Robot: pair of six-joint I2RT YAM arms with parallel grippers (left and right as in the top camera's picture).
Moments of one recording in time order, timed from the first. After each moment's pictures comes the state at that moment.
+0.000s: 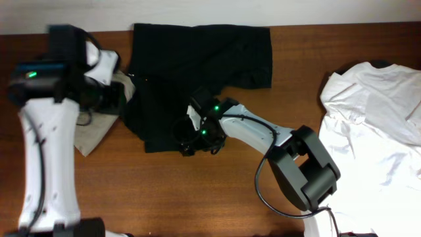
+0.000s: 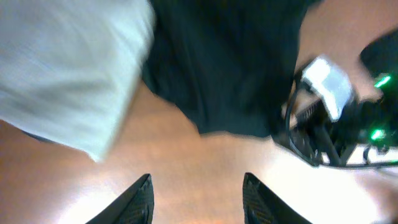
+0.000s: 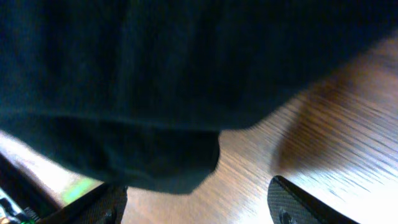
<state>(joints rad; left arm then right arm) 0.02 1.63 1.89 -1.50 0.11 0.15 0.67 2.10 1.47 -0.75 -0.46 0.35</state>
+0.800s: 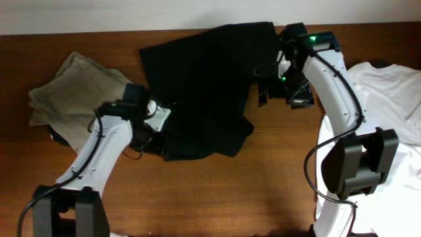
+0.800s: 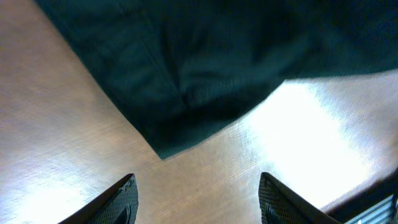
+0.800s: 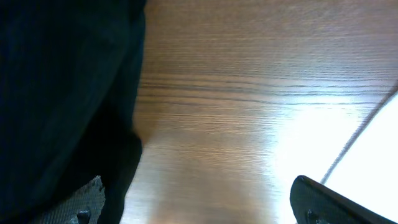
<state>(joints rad) -0.16 1.63 1.13 -1.02 0.30 0.14 0.14 2.02 1.89 -1.45 -0.20 0.21</state>
